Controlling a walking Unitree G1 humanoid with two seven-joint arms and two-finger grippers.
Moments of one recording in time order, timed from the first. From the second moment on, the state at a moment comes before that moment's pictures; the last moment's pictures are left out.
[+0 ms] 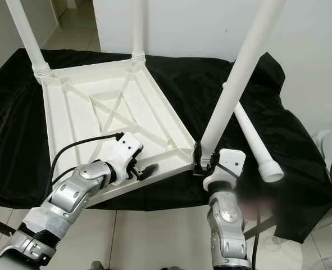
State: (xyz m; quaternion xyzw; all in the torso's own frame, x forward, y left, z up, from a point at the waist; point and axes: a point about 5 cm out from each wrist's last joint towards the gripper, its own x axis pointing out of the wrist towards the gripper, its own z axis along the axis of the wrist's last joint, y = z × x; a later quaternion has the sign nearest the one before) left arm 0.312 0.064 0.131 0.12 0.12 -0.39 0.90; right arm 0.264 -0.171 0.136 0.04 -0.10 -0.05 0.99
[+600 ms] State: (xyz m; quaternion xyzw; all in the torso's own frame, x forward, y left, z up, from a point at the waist) left arm 0.341 0.095 0.141 0.09 0.13 -0.31 0.94; right arm 0.268 -0.176 0.139 0.04 -0.11 -0.07 0.99
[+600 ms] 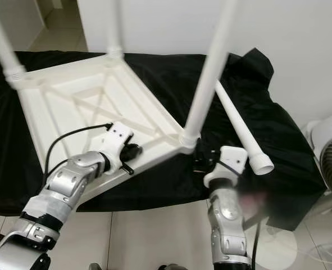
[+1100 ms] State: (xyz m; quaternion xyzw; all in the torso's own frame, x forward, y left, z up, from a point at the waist) left arm 0.343 0.064 0.158 0.04 0.06 -0.32 0.94; right arm 0.273 -0.174 0.139 0.04 -0.11 -0.07 0.99
